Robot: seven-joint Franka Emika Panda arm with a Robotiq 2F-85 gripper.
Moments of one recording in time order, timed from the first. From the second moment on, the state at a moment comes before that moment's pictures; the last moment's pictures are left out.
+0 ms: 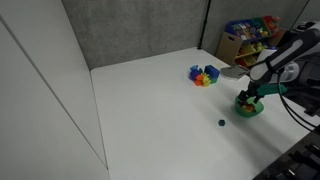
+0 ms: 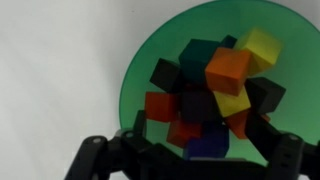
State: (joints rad) arm -0.24 0.75 -0.12 -2.01 0.07 2.64 -0.02
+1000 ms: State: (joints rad) arm -0.20 0.76 -0.12 -2.00 0.01 2.79 -0.04
